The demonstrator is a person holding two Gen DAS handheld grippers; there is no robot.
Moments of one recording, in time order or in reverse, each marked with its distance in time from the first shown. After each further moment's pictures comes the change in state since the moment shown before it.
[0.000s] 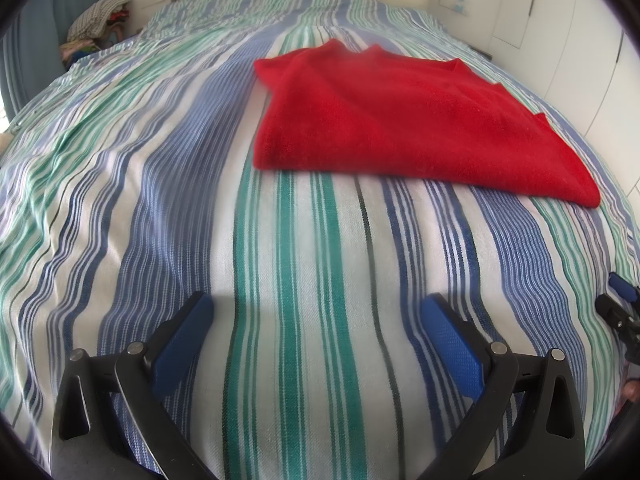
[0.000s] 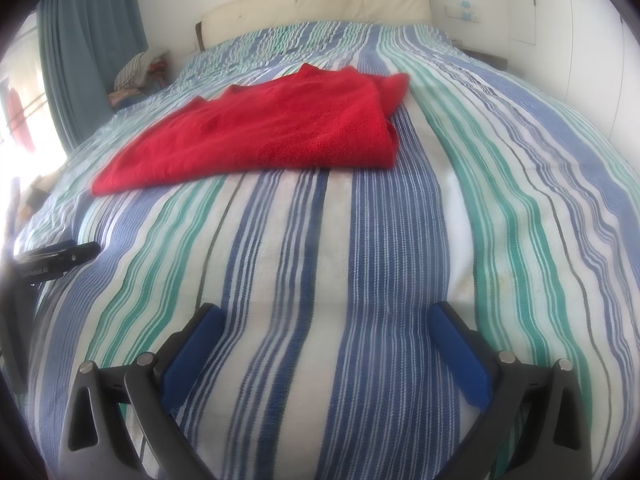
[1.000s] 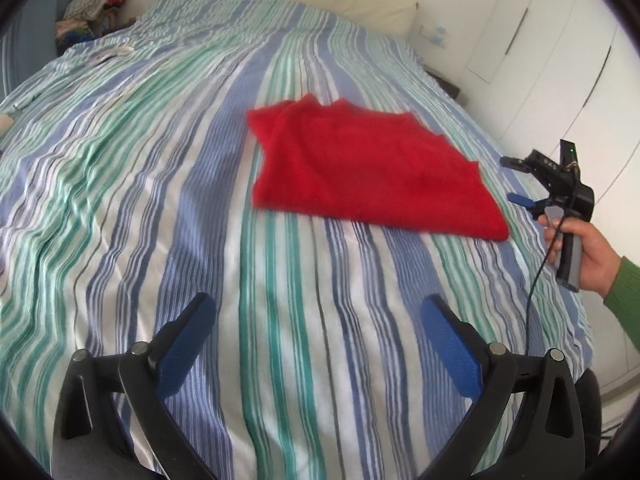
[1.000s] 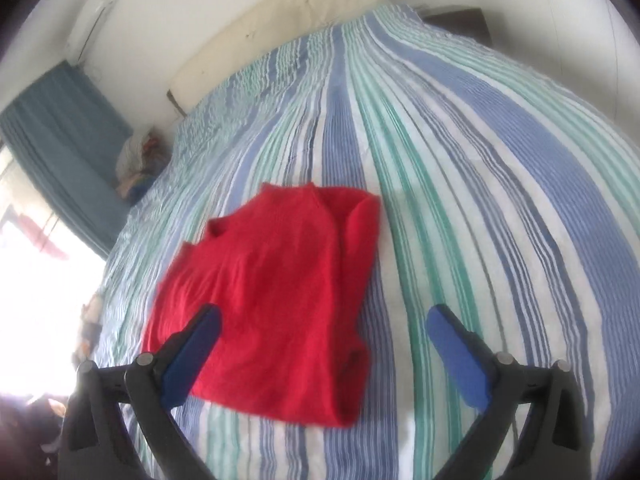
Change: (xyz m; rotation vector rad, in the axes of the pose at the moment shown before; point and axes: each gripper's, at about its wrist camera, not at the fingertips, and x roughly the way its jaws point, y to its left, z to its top) left arm -0.103 0.016 0.007 -0.082 -0.046 -0.180; right arm 0.035 -0.100 0.172 0.370 0.027 0.214
